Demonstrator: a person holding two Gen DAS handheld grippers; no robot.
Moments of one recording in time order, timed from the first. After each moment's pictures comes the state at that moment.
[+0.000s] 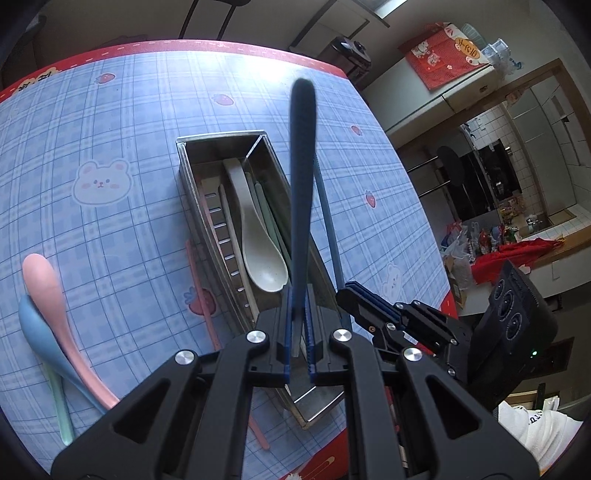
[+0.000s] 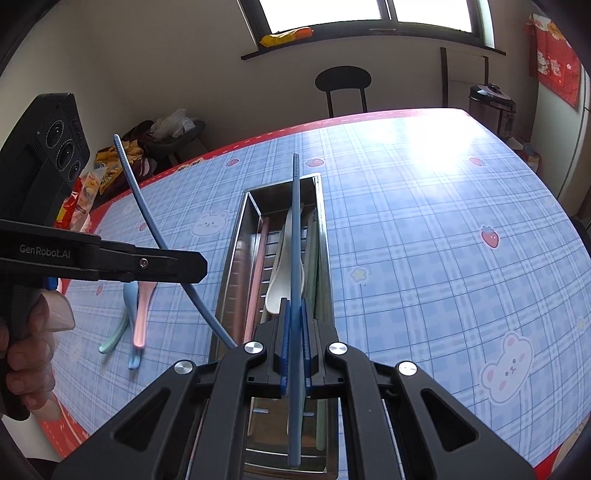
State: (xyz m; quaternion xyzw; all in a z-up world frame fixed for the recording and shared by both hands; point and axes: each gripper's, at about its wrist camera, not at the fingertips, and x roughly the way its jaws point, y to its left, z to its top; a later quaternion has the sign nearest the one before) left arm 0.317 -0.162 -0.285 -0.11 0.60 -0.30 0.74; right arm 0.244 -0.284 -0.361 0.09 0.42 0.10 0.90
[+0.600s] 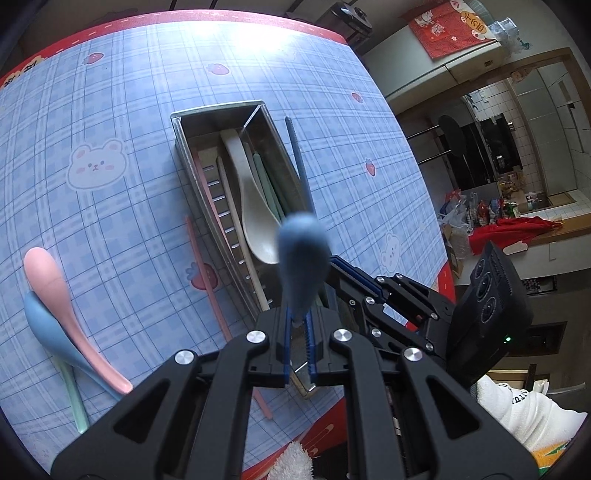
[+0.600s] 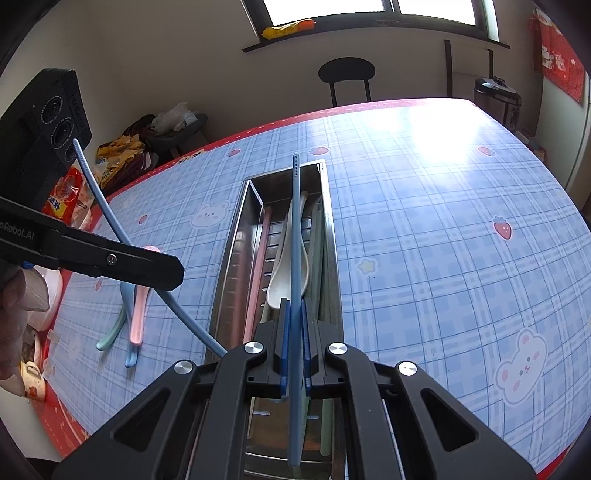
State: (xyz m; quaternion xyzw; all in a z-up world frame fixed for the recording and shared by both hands) left arm 0.328 -0.161 -0.289 -0.09 0.65 -0.31 0.68; right arm 0.250 -0.280 -0.374 0.10 0.43 0.11 0.89
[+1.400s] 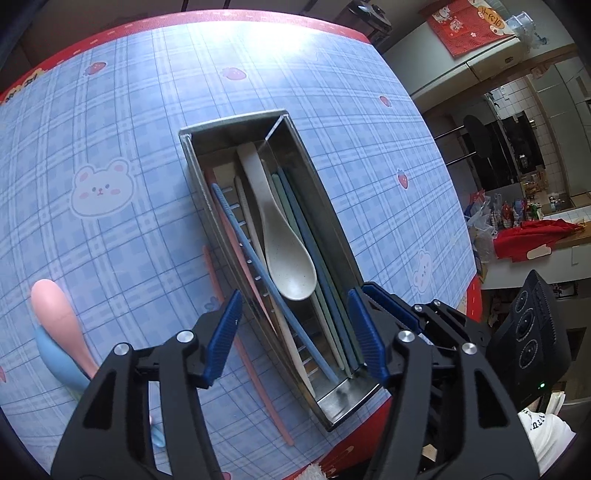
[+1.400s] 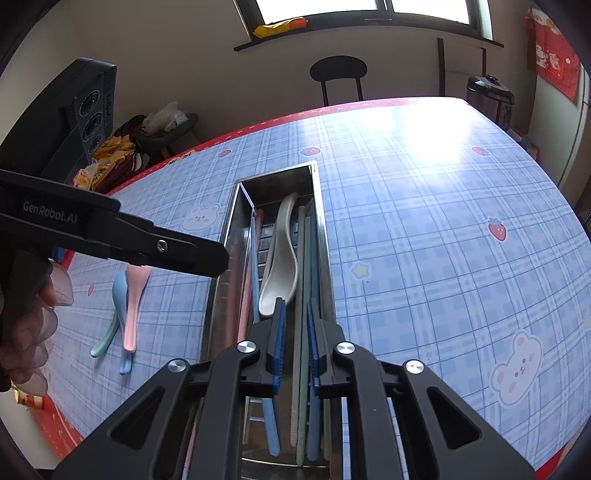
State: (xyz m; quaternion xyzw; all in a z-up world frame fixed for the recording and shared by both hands) left arm 0.345 -0.173 -0.299 -0.05 0.65 -0.28 0.71; right arm 0.256 -0.278 -0.372 0.10 0.43 0.09 0.89
